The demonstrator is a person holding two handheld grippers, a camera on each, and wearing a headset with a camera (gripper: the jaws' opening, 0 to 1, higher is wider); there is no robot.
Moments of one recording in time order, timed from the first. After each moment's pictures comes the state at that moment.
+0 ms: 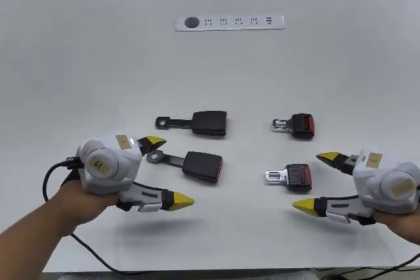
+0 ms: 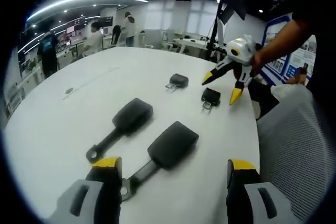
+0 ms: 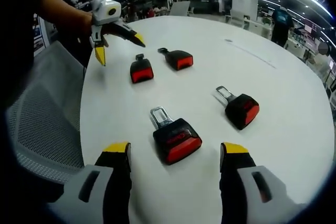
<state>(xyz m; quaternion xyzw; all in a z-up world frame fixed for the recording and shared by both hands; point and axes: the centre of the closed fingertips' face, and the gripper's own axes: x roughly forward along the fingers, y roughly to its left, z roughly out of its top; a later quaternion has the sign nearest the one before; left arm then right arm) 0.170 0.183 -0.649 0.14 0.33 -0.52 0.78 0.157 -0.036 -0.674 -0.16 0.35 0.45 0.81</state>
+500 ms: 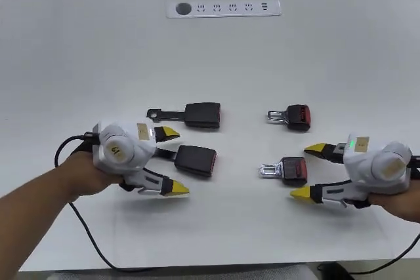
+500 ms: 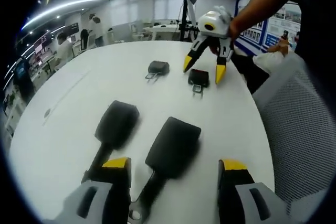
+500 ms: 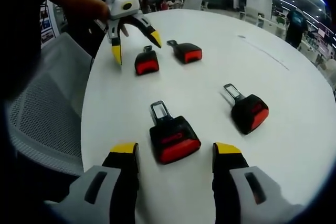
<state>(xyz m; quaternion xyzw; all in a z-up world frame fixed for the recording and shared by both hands) 0.178 0.162 -0.668 0.23 0.32 -0.59 0.71 0.158 -0.035 -0.687 -0.19 0.36 0.50 0.76</state>
